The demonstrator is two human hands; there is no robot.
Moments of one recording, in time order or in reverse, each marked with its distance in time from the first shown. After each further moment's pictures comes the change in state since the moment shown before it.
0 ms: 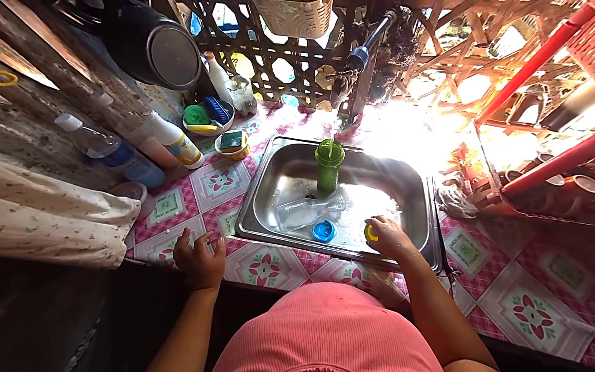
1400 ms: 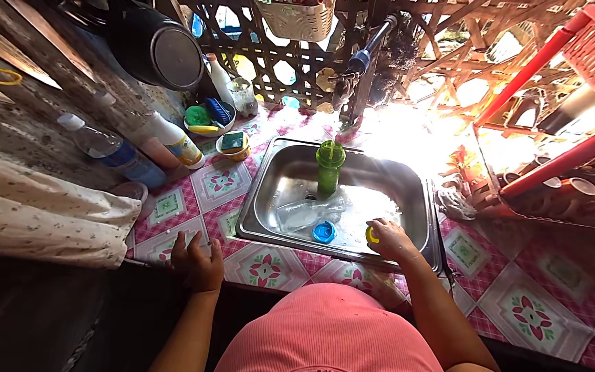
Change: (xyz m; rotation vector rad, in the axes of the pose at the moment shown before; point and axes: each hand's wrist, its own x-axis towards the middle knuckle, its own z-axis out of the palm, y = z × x) left_hand -0.004 -0.001 -0.002 -0.026 0.099 0.014; right_hand -0.006 -0.005 -0.005 -0.016 -0.032 0.040
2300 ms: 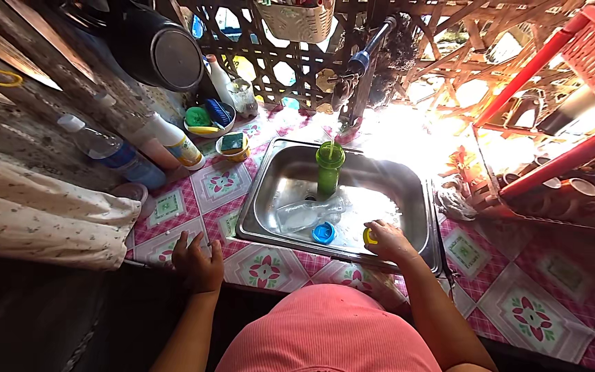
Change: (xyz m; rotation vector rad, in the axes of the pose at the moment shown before) left_hand -0.001 -0.003 0.003 -0.010 0.001 0.012; right_hand 0.002 -0.003 0.001 0.013 -0.038 0.000
